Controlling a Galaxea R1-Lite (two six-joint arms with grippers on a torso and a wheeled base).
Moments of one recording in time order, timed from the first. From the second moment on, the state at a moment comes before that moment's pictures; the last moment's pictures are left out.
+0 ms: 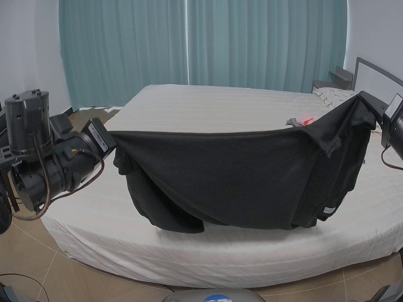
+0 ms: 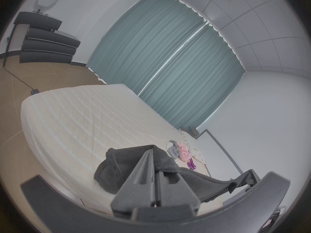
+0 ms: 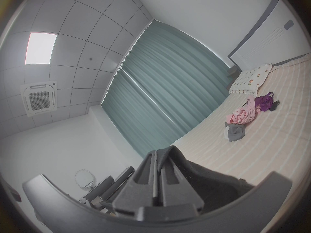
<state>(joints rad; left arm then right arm) -0.53 1.39 -0.80 -0.38 0.25 -0.81 0.30 1.21 -0.63 -0.77 -0.03 0.74</state>
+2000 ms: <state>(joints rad) -0.35 2.57 -1.75 -0.29 0.22 -0.93 0.19 2.53 -1.33 -1.04 -0.19 0.82</state>
